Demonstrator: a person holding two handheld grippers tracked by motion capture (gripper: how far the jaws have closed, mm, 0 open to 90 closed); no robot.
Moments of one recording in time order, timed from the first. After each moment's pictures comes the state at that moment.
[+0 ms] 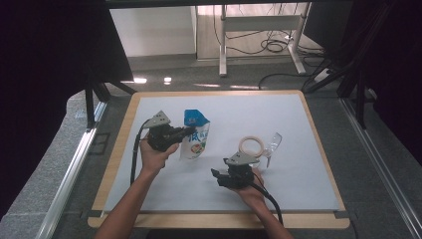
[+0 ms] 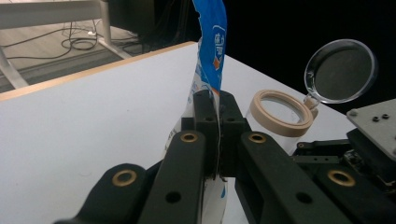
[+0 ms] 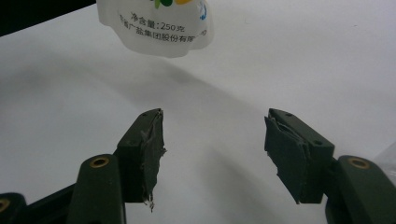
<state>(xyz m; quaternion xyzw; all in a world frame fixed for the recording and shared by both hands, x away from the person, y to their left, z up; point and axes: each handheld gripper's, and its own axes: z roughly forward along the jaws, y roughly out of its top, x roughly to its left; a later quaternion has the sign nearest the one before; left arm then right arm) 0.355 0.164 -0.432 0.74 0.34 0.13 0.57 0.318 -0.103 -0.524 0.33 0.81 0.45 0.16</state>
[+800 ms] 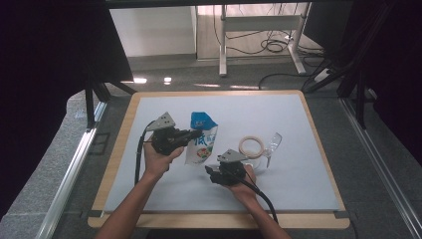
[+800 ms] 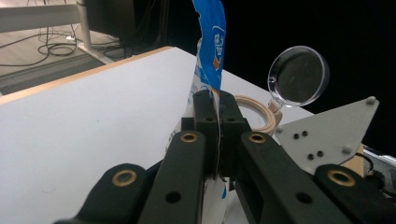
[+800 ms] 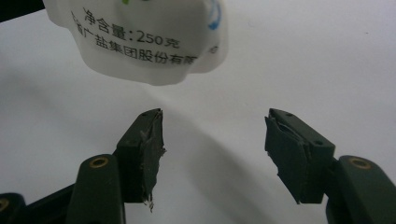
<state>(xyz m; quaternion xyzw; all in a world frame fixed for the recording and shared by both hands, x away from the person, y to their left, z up) 0.339 0.147 -0.418 0.75 0.31 0.12 0.58 0.329 -0.078 -0.532 0.33 0.82 0.44 0.18</state>
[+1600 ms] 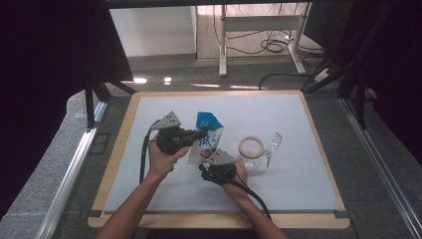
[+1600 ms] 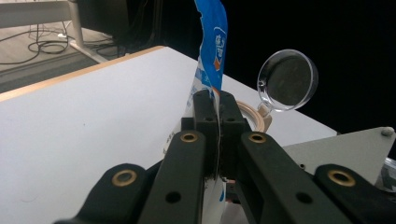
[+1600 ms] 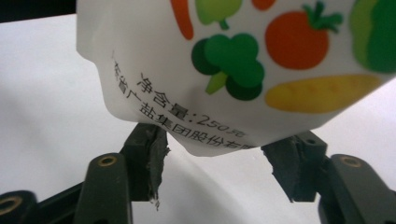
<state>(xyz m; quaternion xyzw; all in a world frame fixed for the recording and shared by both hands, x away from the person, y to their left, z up) 0.340 0.135 -0.412 0.75 0.31 0.10 0.58 0.327 -0.053 -0.528 0.26 0.81 0.46 0.25</state>
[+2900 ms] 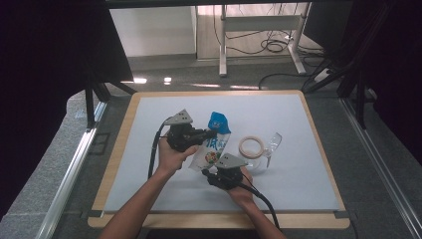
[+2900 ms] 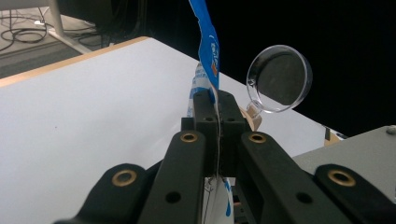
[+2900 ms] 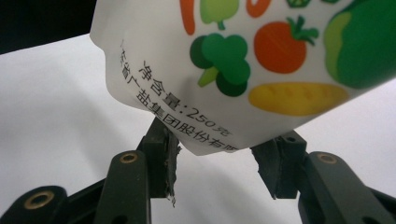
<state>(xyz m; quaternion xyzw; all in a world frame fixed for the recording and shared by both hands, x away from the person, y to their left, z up) 0.353 0.108 -0.412 0.76 0.30 0.07 0.57 0.315 -0.075 -0.528 0.27 0.81 0.49 0.18</state>
